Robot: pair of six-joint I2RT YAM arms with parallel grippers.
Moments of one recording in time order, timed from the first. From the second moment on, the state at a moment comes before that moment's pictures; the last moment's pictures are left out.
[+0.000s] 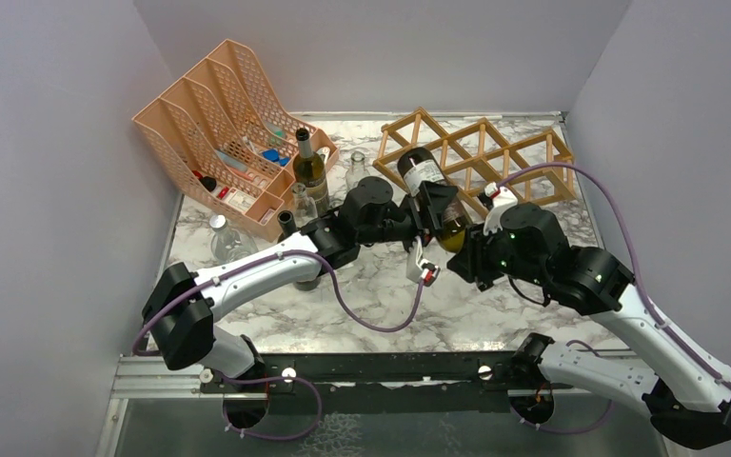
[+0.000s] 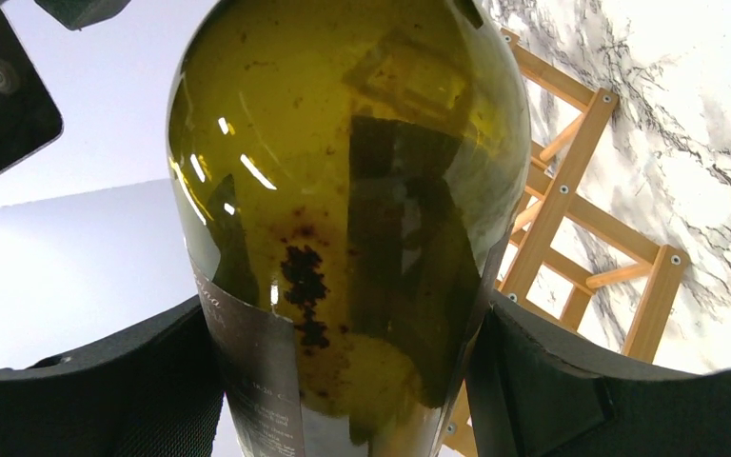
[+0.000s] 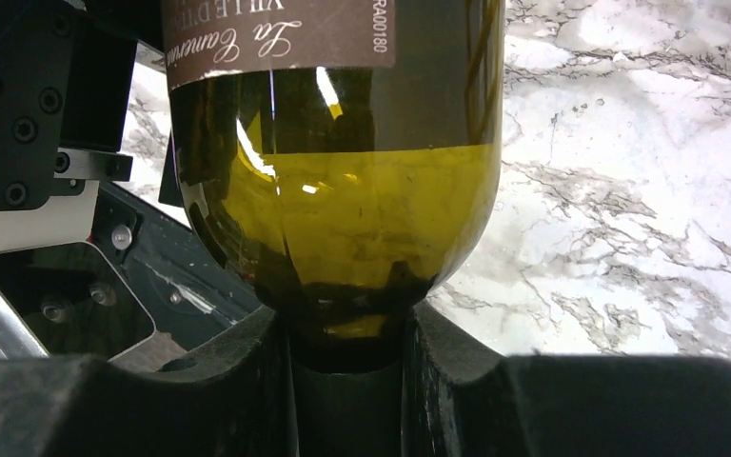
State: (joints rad) left arm -0.95 1.45 1.13 0.10 0.41 1.67; right arm 0.81 0.85 1.12 -0.94 0.09 0.45
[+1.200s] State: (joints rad) left arm -0.96 1.13 1.09 0.36 0.09 0.34; right arm 0.81 0.75 0.79 -0.85 0.29 0.63
